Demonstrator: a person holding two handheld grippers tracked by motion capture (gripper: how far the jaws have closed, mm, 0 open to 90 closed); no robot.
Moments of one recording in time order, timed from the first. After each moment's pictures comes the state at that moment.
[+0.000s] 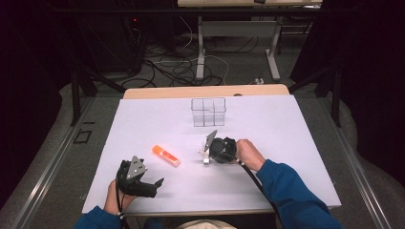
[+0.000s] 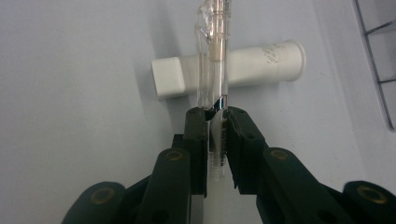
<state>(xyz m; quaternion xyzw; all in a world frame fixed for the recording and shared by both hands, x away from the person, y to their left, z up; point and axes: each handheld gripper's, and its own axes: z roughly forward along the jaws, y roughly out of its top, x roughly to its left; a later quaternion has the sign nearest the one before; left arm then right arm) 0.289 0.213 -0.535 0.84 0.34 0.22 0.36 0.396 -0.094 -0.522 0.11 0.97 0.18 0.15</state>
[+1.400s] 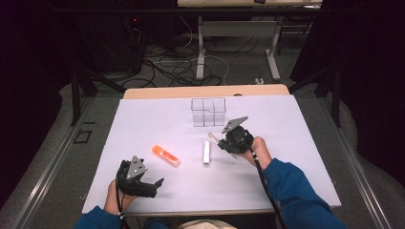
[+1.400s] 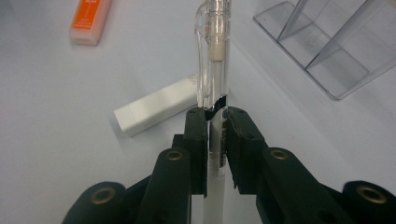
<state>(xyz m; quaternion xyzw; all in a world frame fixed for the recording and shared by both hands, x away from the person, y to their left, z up) 0.289 0.213 -0.534 0.84 0.34 0.22 0.36 0.405 -0.143 -0.502 0.26 0.89 0.34 0.12</state>
